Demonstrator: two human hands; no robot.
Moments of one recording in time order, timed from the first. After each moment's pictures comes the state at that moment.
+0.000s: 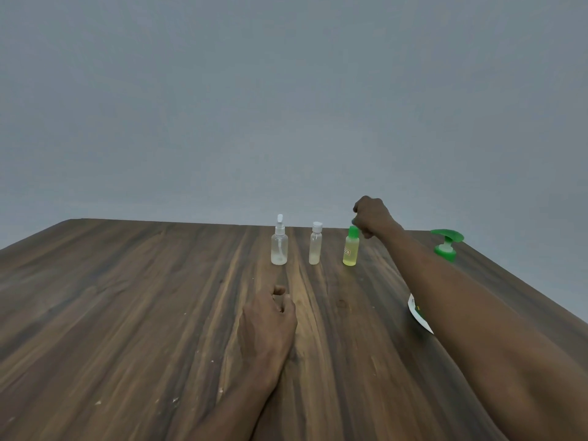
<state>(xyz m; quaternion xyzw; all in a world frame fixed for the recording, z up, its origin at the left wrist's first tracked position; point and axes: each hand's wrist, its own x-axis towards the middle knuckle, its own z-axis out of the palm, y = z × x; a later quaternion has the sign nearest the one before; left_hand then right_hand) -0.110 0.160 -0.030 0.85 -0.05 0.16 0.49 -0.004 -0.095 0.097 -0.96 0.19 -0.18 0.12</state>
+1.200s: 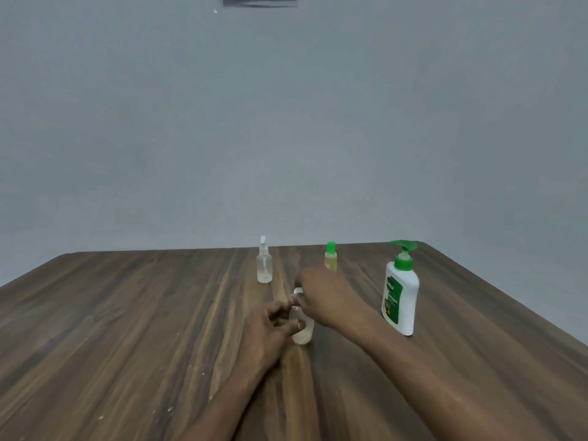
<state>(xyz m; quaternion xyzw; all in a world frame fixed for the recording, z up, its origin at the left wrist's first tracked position) -0.116 0.159 -0.025 0.72 -0.26 0.03 0.64 -0.165 0.036 0.076 -0.99 0.00 -0.15 0.06</state>
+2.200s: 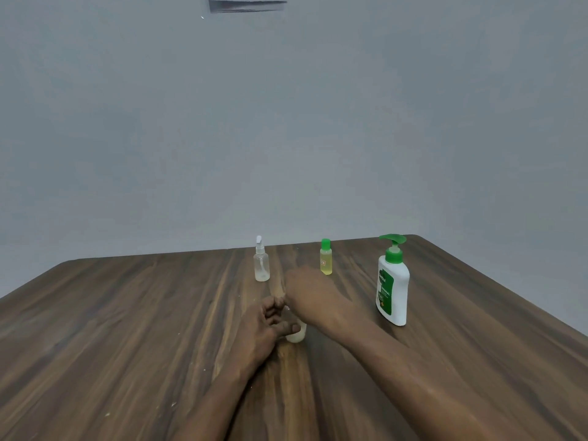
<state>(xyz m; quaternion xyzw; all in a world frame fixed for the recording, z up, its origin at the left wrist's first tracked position) -0.103 0.166 -0.035 0.68 -0.30 -0.05 0.67 -0.182 0.062 0.090 -0.99 0.02 -0.11 0.02</state>
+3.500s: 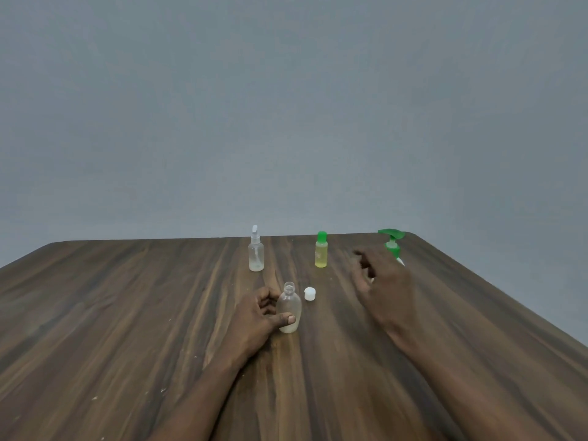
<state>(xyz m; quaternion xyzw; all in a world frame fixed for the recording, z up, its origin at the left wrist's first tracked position) -0.108 0.167 -0.032 0.72 -0.28 -0.04 0.64 -0.216 -0.044 0.040 -0.80 0.04 -0.58 0.14</state>
